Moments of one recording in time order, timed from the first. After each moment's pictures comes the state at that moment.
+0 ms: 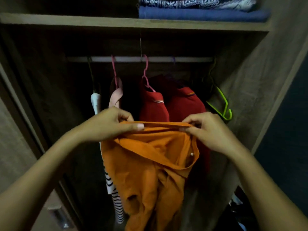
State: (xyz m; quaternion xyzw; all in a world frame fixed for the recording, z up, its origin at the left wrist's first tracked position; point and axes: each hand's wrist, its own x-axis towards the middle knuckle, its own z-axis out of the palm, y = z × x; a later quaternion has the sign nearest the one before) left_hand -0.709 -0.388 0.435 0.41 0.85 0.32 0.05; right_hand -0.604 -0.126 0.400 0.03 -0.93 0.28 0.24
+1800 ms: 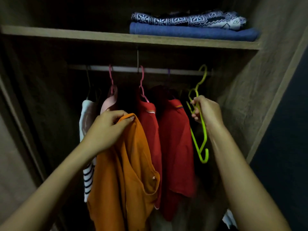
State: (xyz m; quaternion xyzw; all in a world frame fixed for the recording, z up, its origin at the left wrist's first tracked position) left_hand -0.683 -0.343 0.422 0.29 0.84 0.43 -0.15; right_hand -0.688 -0.055 0.431 -0.15 -0.69 0.64 0.30
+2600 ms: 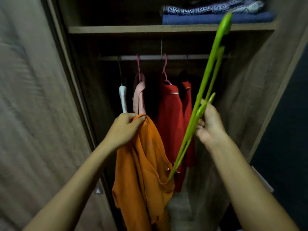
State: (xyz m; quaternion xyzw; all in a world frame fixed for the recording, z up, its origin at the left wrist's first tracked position) left_hand -0.647 -0.431 0.380 0.24 0.85 0.47 -0.09; right_hand -0.599 -0.203 0.389 -0.11 -0.42 0.88 0.20
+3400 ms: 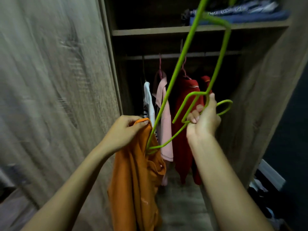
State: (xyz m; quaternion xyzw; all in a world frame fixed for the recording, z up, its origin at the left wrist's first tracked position) left_hand -0.592 -0.555 0.385 0.33 0.82 0.47 -0.05; right_hand -0.565 -0.355 0.393 -0.16 -0.23 0.88 0.39
